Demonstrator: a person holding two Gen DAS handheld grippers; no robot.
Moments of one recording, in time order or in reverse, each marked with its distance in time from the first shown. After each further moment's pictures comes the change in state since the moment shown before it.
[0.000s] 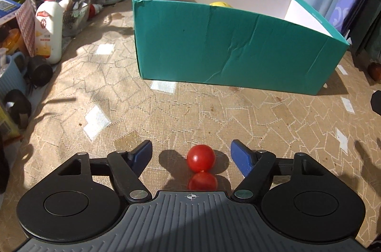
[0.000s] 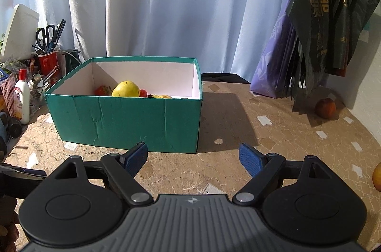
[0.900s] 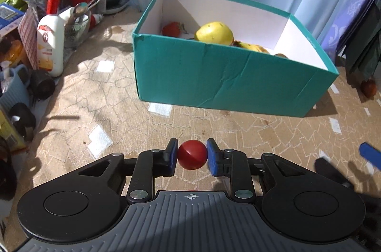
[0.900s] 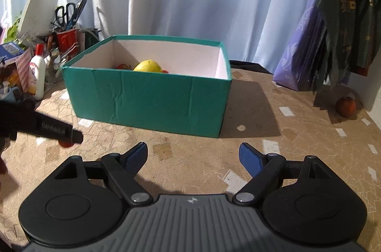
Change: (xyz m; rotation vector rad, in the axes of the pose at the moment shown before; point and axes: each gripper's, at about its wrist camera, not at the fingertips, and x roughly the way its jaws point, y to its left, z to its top) left arm -0.026 0.000 0.029 -0.043 -0.018 -0.023; right arm 0.013 0.022 -0.014 -0.093 0.073 0.095
